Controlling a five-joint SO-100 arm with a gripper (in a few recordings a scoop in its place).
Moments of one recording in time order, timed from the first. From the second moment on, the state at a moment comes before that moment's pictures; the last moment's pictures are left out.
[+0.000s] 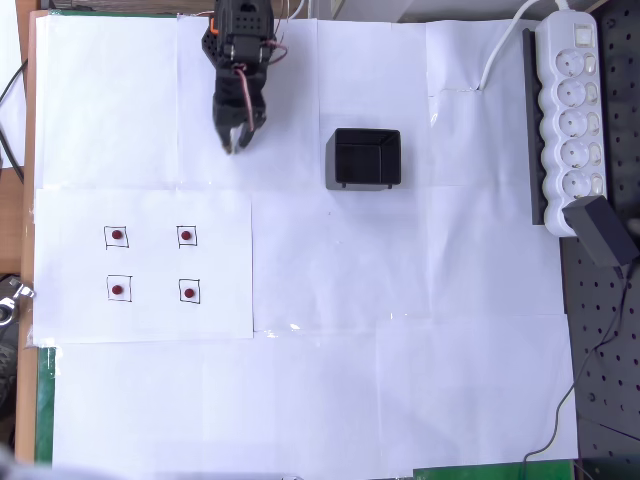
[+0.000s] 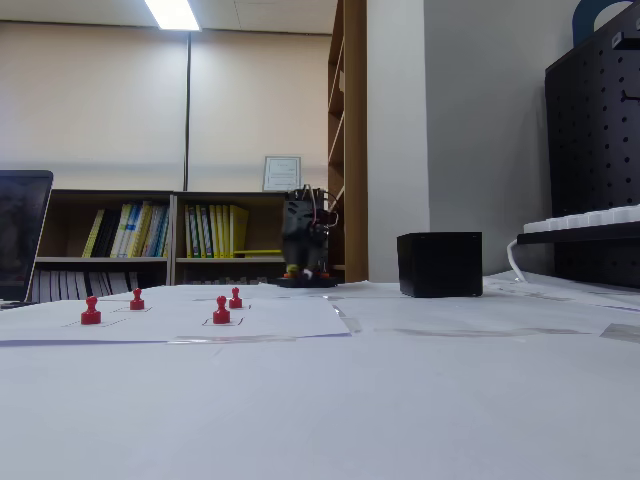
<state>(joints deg) 10.2 20.4 2.1 22.8 -71.7</state>
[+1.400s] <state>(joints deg) 16.6 103.1 41.6 -28.7 -89.0</state>
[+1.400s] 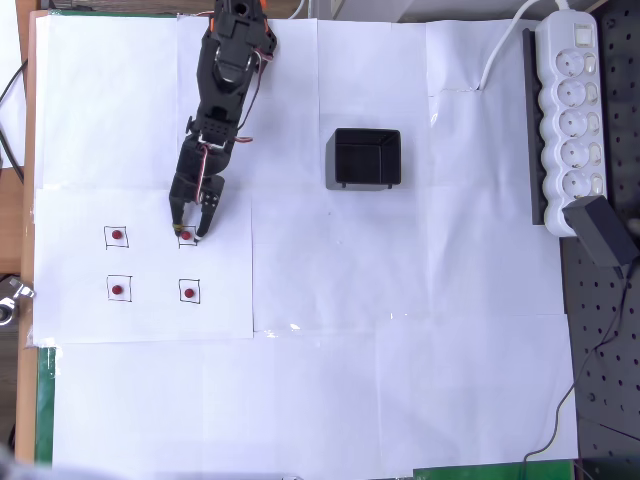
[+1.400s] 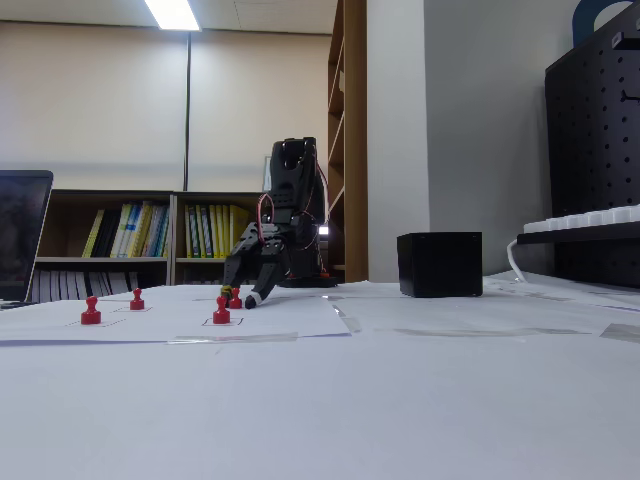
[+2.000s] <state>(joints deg) 12.0 82.4 59.1 36.7 -88.2</state>
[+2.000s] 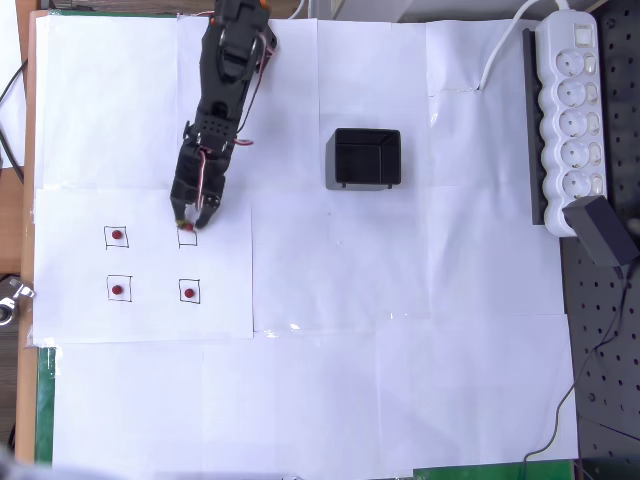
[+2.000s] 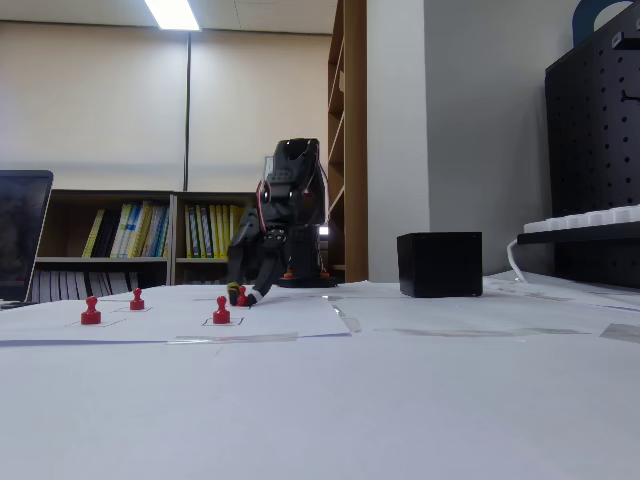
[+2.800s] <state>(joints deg) -46.9 111.4 114.2 91.4 -121.6</state>
